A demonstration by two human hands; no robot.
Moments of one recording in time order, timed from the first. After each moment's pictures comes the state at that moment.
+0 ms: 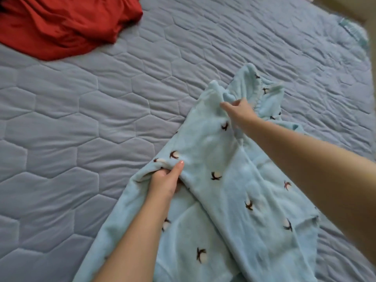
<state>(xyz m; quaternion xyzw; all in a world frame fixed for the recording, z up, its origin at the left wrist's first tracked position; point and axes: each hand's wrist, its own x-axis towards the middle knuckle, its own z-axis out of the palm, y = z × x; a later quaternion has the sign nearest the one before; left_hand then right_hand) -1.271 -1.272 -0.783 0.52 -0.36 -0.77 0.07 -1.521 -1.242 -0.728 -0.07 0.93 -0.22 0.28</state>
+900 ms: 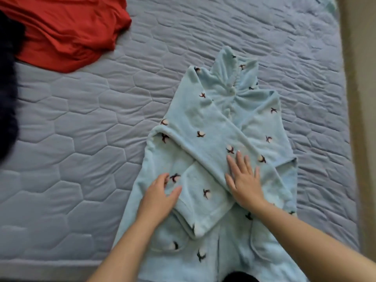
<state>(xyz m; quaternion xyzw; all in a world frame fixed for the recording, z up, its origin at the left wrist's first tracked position) -1.130 -1.253 -0.720 0.38 -0.75 -0.52 -0.14 -1.292 -1.044 -0.719 -0.24 0.94 0.03 0.25</state>
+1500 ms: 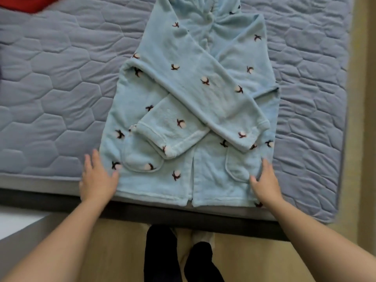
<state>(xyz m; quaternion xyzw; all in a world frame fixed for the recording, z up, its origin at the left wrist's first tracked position) -0.986 -1.212 -0.714 0.52 -0.80 -0.24 -0.17 -1.180 -0.835 -0.717 0.05 0.93 -0.13 0.33</state>
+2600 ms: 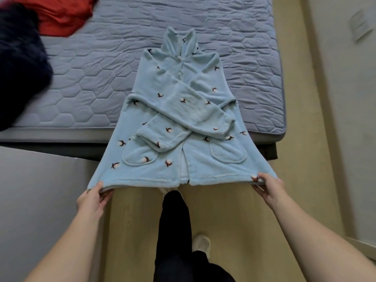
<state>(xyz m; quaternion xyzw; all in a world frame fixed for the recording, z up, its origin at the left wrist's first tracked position) -0.732 -1.113 -0.567 0.69 -0.34 -0.63 0.10 -0.918 -0.688 -0.565 0.49 0.60 -0.60 0.20</state>
